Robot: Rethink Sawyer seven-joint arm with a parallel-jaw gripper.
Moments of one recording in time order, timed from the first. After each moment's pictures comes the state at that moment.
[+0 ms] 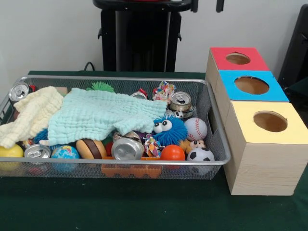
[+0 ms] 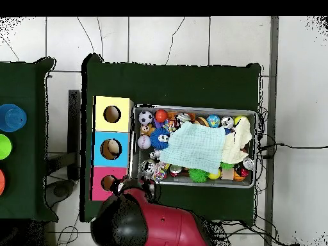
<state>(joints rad) -0.17 -1.19 0.03 2.18 0.08 0.44 1.57</state>
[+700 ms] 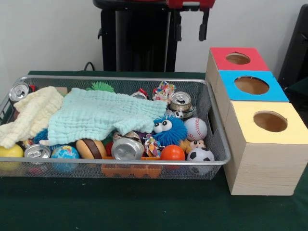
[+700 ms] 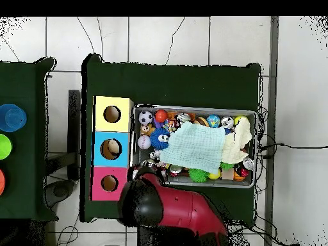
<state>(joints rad) -0.27 -1.03 0.10 2.14 -0.02 0.32 1.57</state>
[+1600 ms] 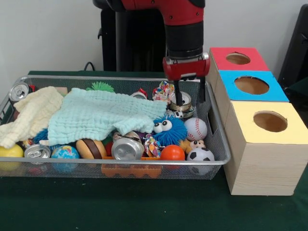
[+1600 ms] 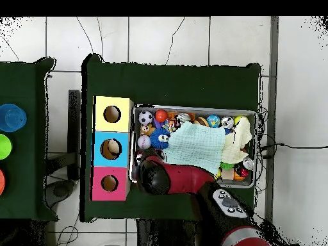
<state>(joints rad) -0.41 -0.60 0.25 1.99 -0.20 0.04 1.57</state>
